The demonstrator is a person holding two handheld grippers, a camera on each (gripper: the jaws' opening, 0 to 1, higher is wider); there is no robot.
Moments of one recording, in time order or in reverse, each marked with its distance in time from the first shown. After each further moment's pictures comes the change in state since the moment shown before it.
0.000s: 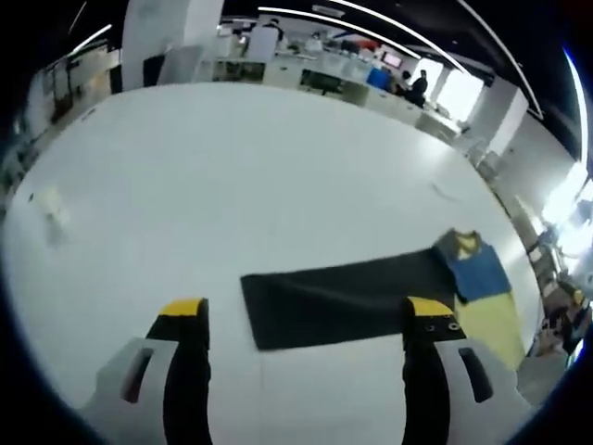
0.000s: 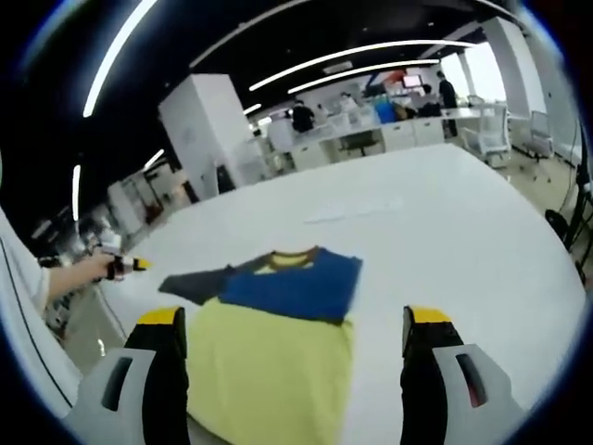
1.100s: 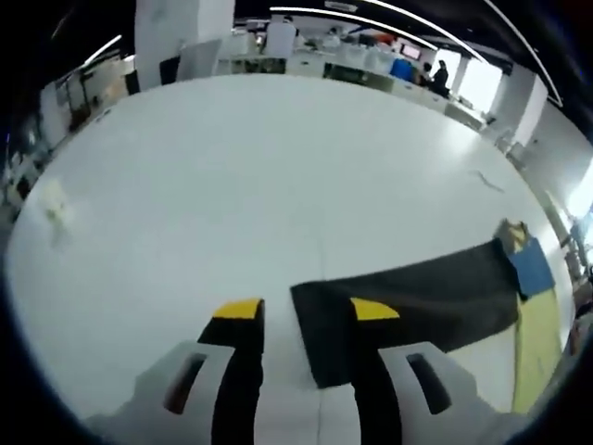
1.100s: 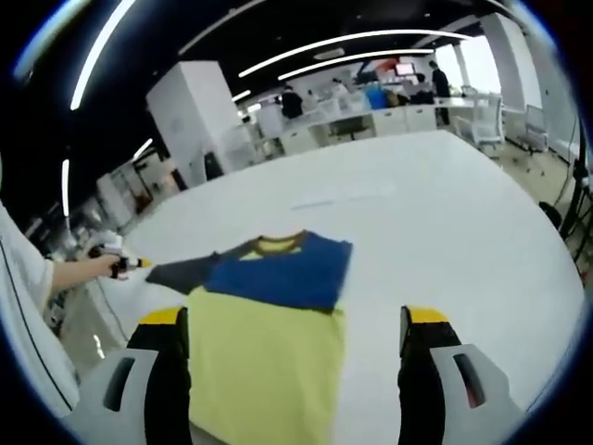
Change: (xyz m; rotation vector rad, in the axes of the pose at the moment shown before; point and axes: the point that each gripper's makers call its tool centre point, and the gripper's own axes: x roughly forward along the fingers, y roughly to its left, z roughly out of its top) left arm 0.055 0.054 -0.013 0.024 -0.001 0.126; right arm 0.016 -0.011 -0.016 0.014 0.064 -0.043
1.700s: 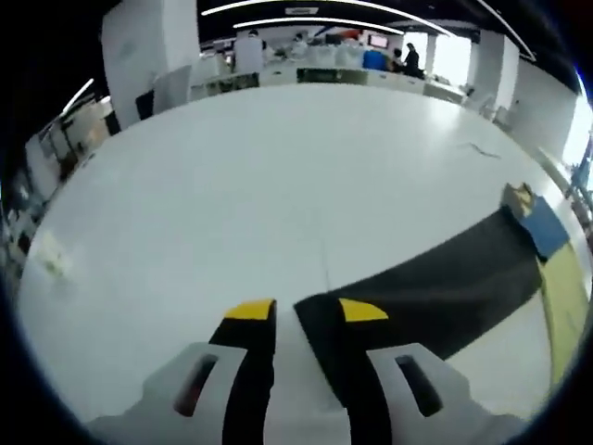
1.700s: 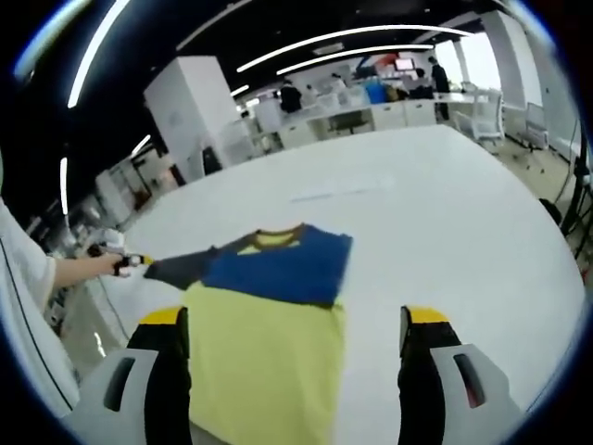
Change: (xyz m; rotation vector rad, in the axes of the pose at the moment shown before) left arm 0.014 -0.002 0.001 0.197 -0.024 0.001; right arm 0.006 -0.001 -0.007 0.003 0.026 -0.001
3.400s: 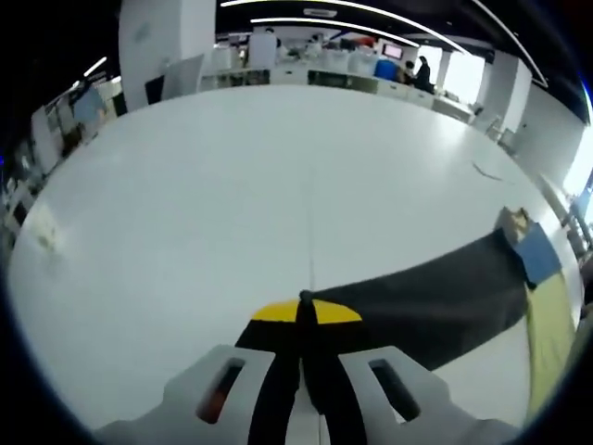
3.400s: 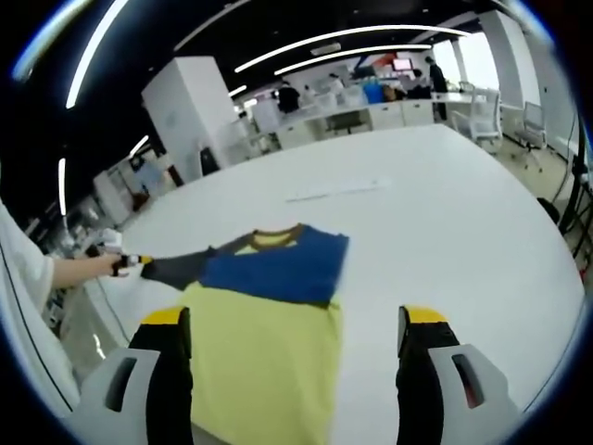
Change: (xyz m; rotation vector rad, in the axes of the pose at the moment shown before) left arm -0.005 -0.008 0.008 -0.118 -0.021 -0.016; right arm -0.004 -0.004 0.000 0.004 -0.004 -0.009
